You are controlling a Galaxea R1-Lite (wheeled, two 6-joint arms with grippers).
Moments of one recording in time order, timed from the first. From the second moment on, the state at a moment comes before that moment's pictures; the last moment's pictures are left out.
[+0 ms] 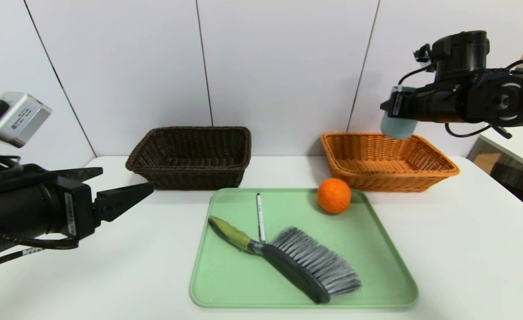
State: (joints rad) left arm -0.45 1.12 -0.76 -0.11 0.05 -0.08; right arm 0.15 1.94 -1.61 0.04 -0.24 0.14
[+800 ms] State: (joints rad) left arm -0.47 1.31 -0.77 -0.31 0.04 -0.08; right arm 0.14 2.13 -1.69 0.03 -0.28 0.14
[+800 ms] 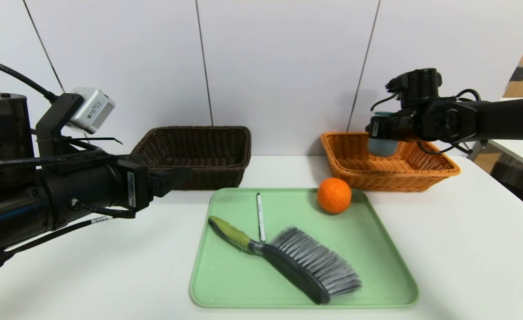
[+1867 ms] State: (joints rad) left arm -0.48 1.33 -0.79 -0.31 0.04 -0.08; right arm 0.25 2.08 -1.77 0.04 -0.28 0.14
